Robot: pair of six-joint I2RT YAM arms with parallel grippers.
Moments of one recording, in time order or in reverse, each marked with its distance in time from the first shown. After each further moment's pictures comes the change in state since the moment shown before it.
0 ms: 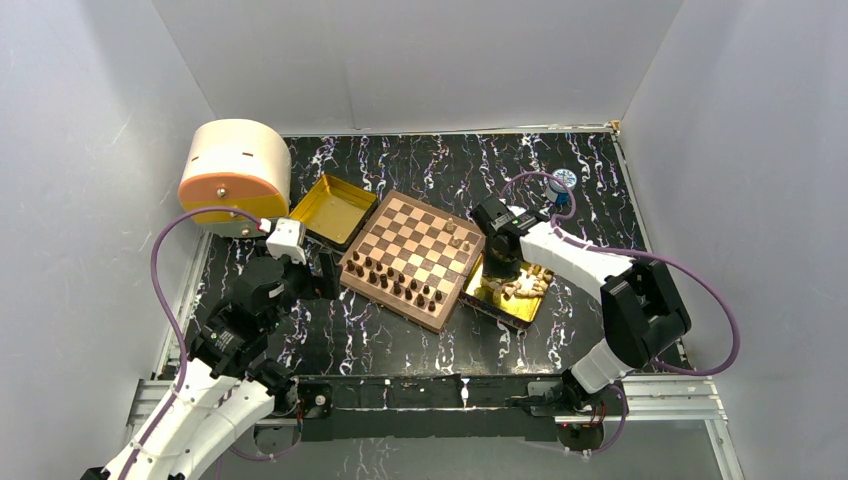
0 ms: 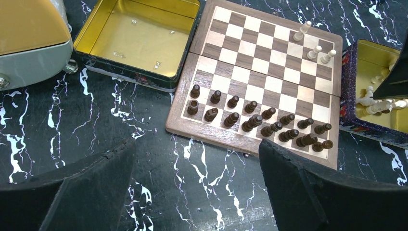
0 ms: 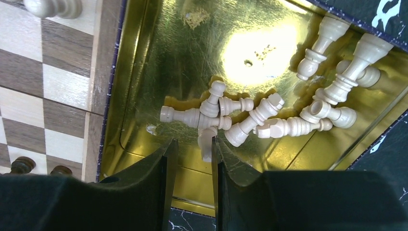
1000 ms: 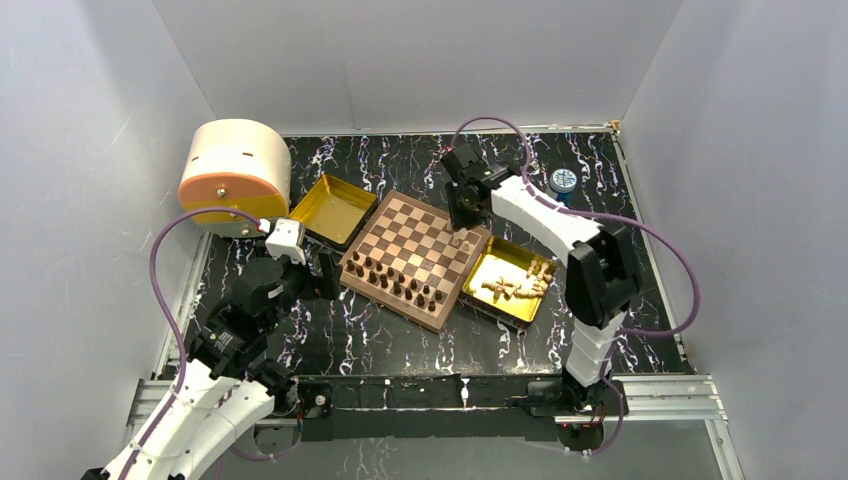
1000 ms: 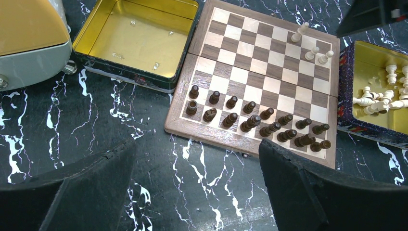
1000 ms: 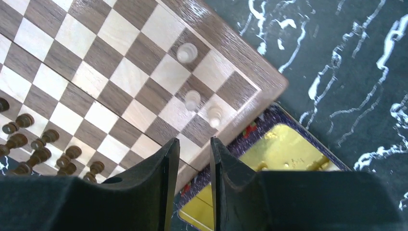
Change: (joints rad) left arm 0.000 -0.006 0.000 0.000 0.004 -0.002; right arm 0.013 0.331 0.555 -0.043 -0.089 -0.308
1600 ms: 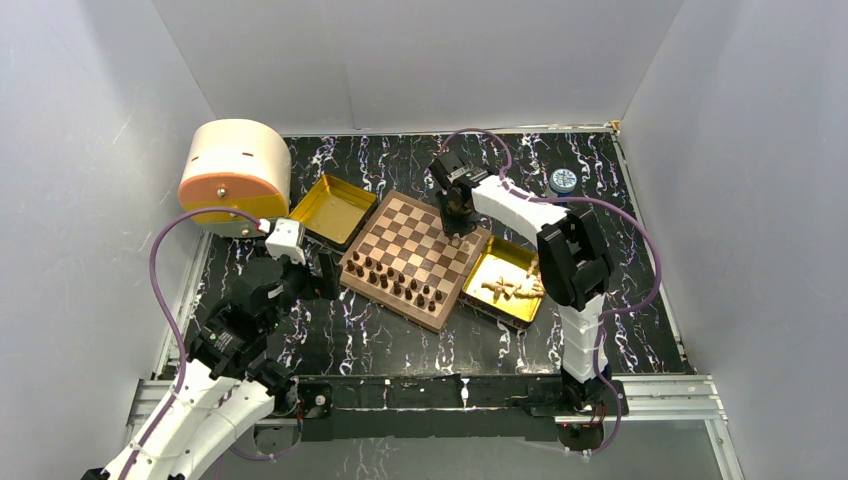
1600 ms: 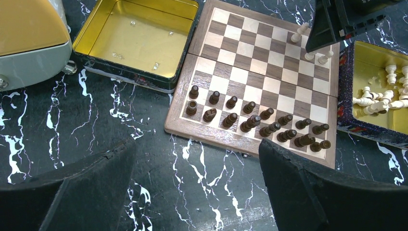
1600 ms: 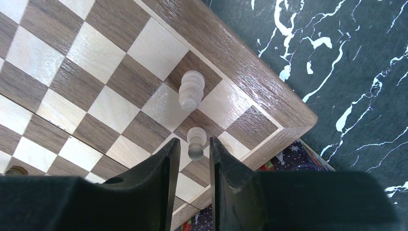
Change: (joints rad) left arm 0.000 0.000 0.000 0.000 0.000 0.000; right arm 0.001 0.145 0.027 0.026 -0.013 -0.020
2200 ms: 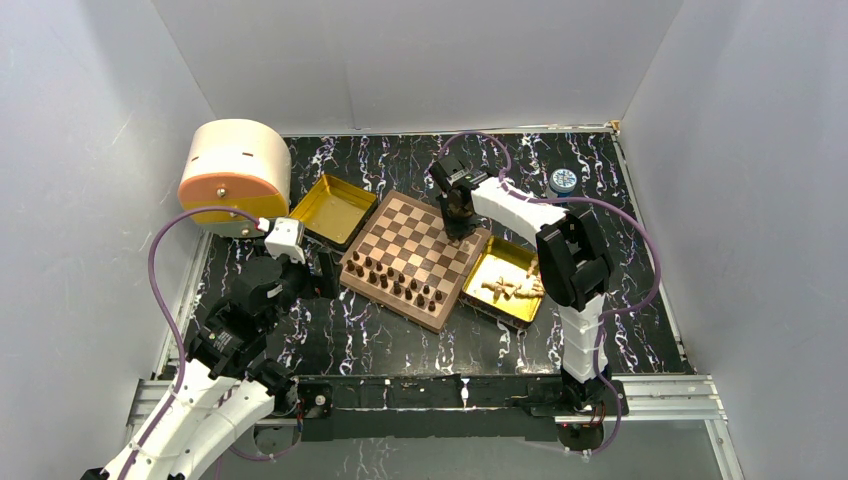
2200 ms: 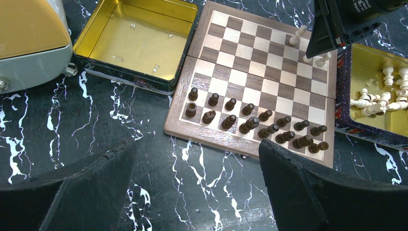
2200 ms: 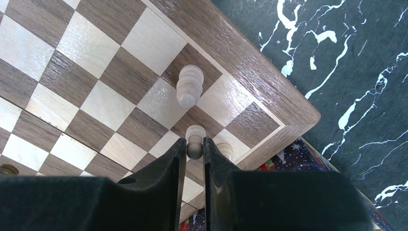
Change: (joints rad) left arm 0.000 0.003 0.010 0.000 0.001 0.000; right arm 0.004 -0.002 -0.014 -0.003 0.000 -0.007
